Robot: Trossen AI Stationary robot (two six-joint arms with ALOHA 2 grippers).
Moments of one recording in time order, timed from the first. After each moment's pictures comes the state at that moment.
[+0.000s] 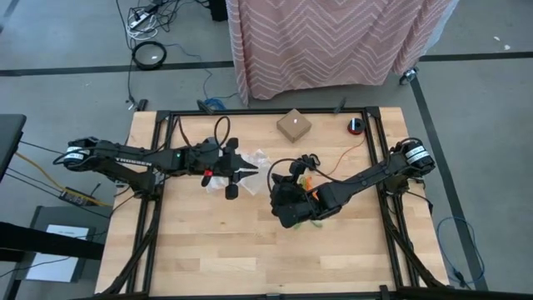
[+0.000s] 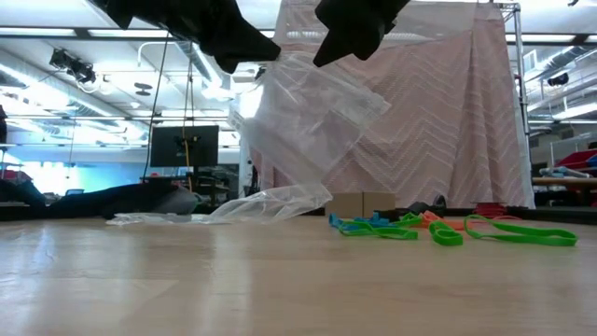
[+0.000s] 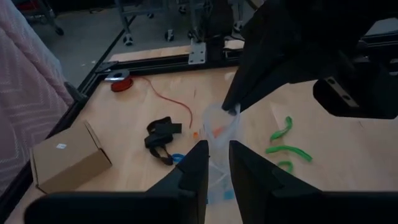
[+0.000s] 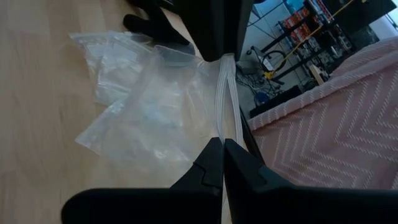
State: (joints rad) left arm 0.01 1.22 0.78 0.12 -0.06 0.09; right arm 0.38 1.77 1.38 -0.49 1.05 0.05
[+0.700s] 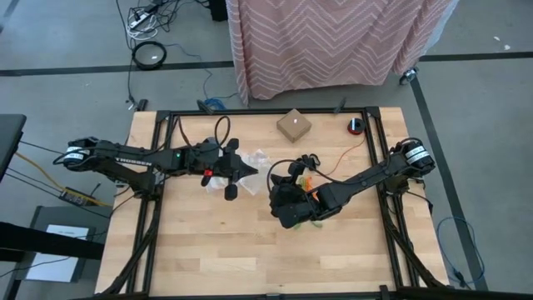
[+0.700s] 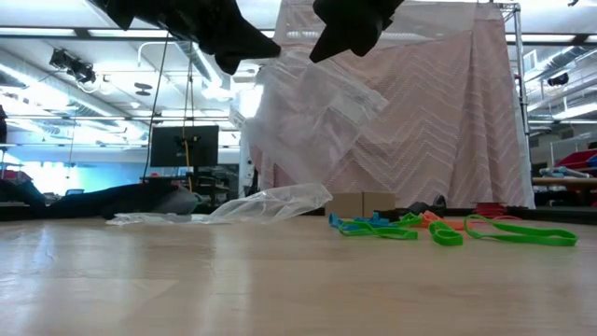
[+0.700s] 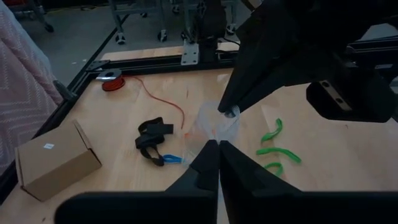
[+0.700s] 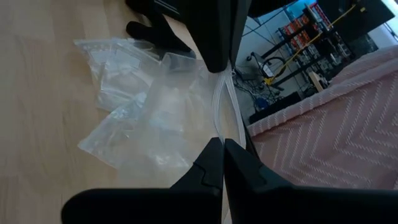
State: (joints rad) left arm 0.01 1.23 0.78 0.12 -0.02 0.07; right arm 0.38 1.77 1.38 -0.44 1.05 0.00
